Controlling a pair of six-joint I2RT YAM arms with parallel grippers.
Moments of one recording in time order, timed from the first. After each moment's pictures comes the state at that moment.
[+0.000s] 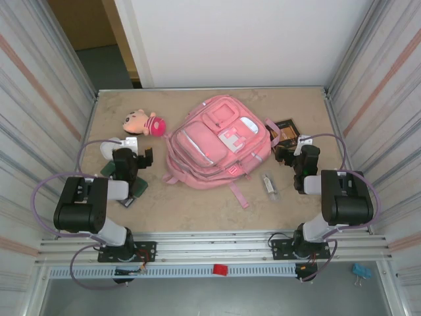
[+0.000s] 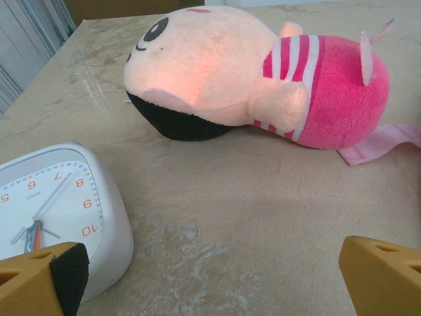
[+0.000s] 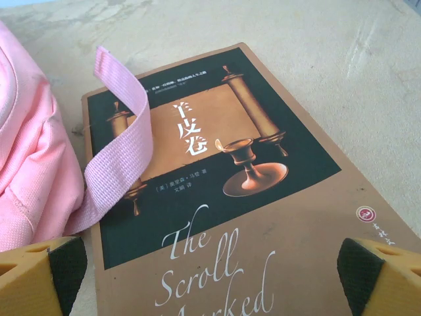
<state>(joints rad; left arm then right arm) -0.05 1.52 0.38 0.73 -0.18 0.04 -0.05 1.55 0.40 0.70 0.00 0.10</state>
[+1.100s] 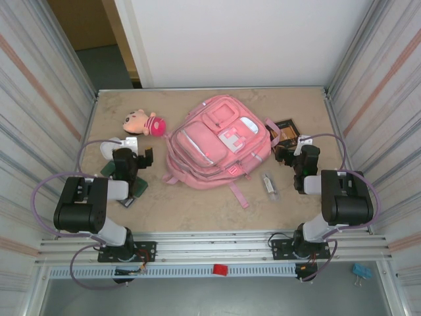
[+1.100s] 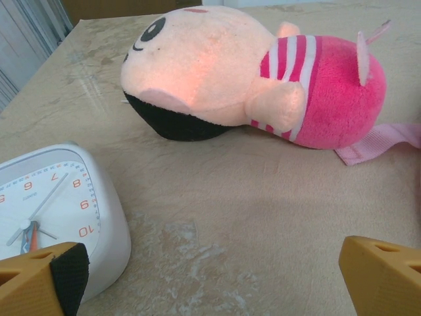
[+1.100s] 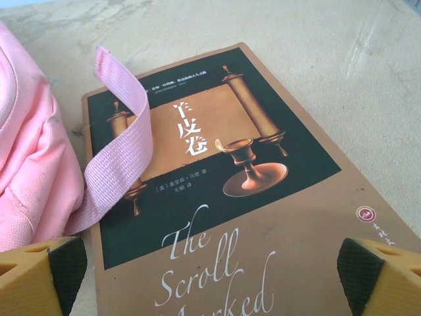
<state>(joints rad) -0.05 1.52 0.38 0.73 -0.16 0.04 -0.05 1.55 0.40 0.70 0.00 0.10</state>
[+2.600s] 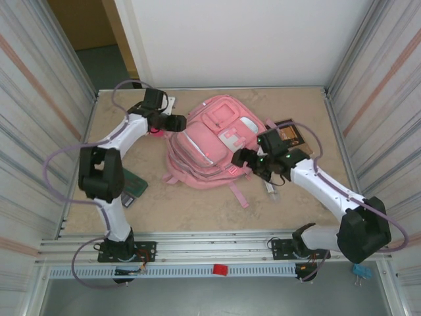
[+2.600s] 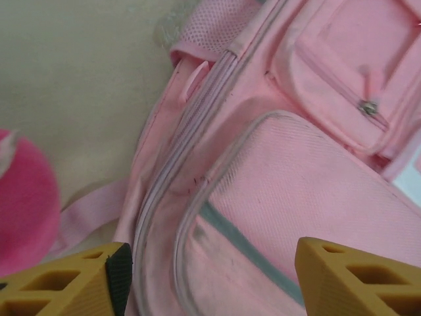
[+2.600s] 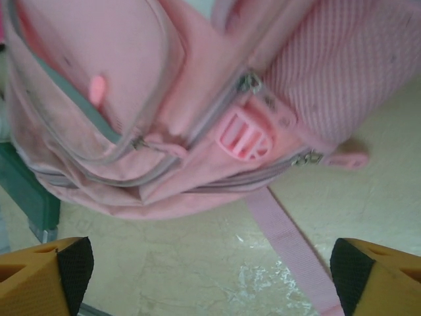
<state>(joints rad) -0.25 1.93 1.54 -0.54 0.24 -0.10 0.53 1.27 0.87 -0.55 -0.21 0.90</state>
